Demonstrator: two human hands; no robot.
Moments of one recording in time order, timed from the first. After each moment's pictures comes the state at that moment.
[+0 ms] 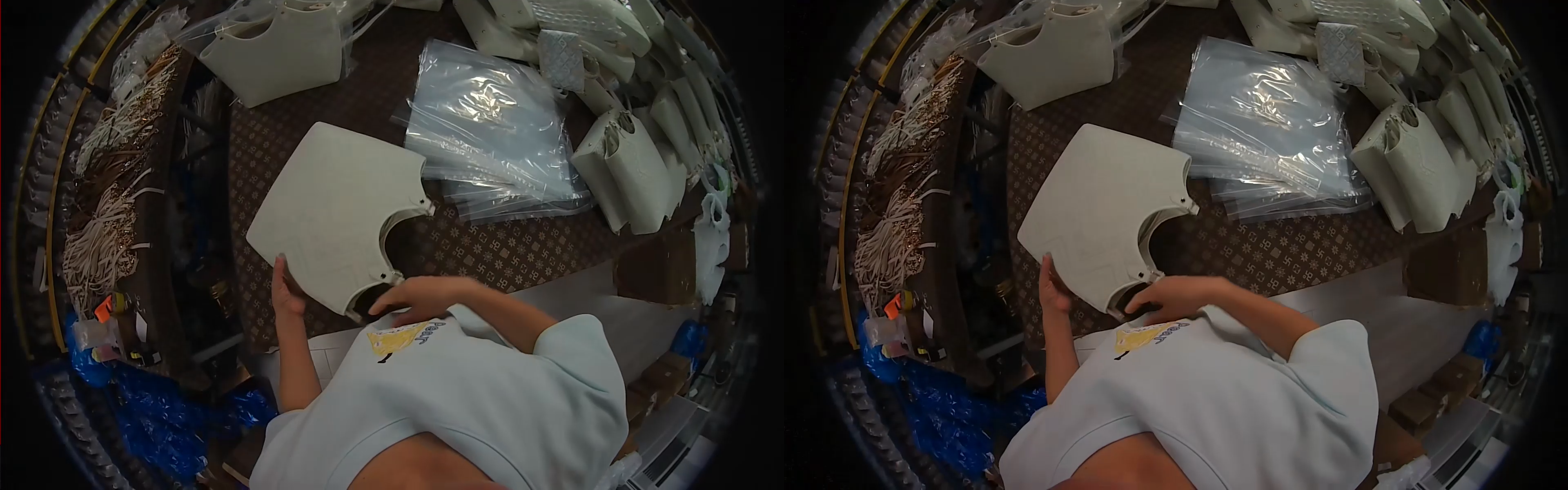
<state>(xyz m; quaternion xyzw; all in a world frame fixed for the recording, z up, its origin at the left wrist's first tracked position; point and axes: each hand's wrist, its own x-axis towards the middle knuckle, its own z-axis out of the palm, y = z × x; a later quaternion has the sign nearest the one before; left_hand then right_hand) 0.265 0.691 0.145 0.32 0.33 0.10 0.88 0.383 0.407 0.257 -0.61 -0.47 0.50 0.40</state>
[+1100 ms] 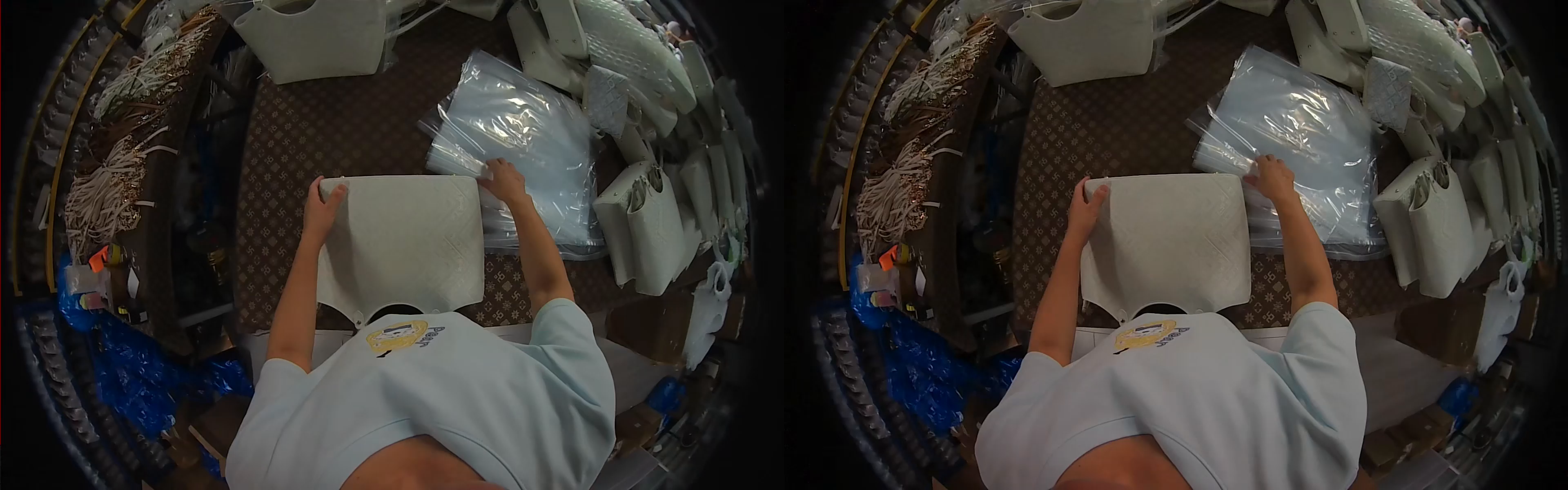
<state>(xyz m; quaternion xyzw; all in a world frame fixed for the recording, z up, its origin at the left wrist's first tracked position) 0.412 0.664 0.176 0.76 0.37 0.03 0.54 0.631 0.332 0.117 -0.97 -0.22 0.04 0.12</state>
